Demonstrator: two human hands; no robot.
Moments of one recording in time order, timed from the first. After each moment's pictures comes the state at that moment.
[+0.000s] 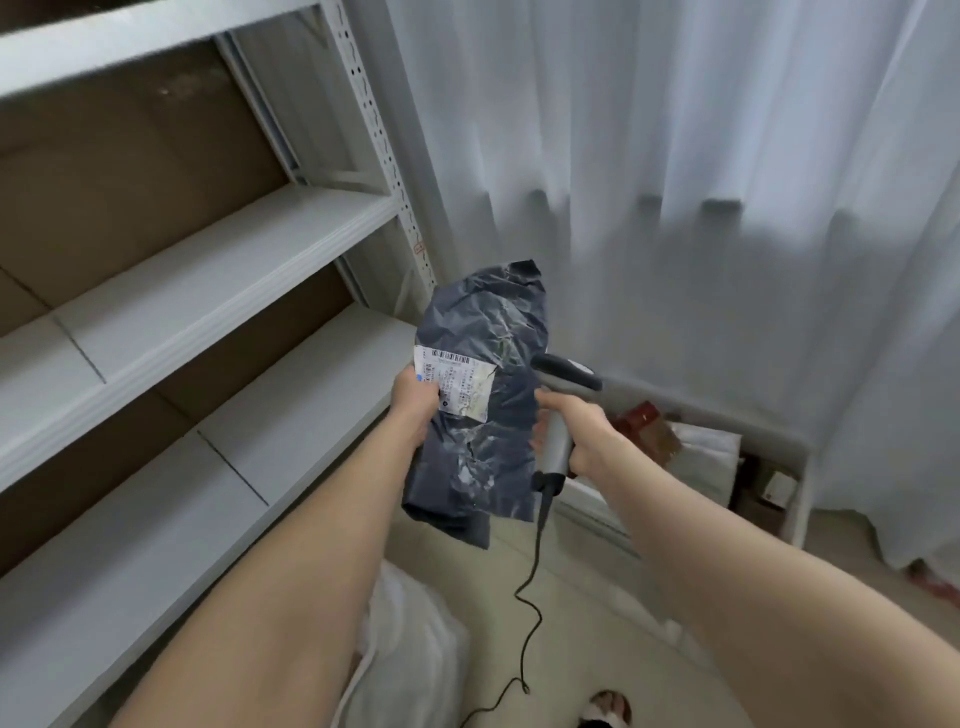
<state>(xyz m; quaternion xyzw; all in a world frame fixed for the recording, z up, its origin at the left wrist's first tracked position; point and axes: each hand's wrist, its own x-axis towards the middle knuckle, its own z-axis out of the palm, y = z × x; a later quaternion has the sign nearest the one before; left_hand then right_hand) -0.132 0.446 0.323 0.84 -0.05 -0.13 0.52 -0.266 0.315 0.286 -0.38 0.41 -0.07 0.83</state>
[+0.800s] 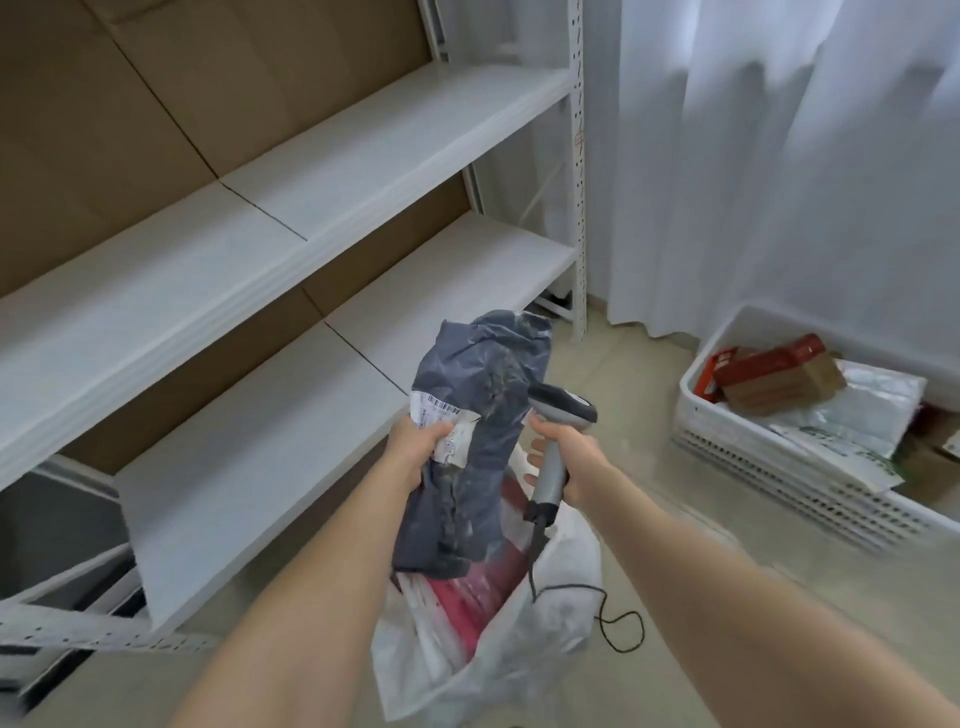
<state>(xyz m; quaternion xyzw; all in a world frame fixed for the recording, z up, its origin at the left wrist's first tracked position) -0.082 0.817 0.227 0.79 0.12 -0.22 0.56 -0.189 0.657 0.203 -0.39 0.41 0.04 0.82</state>
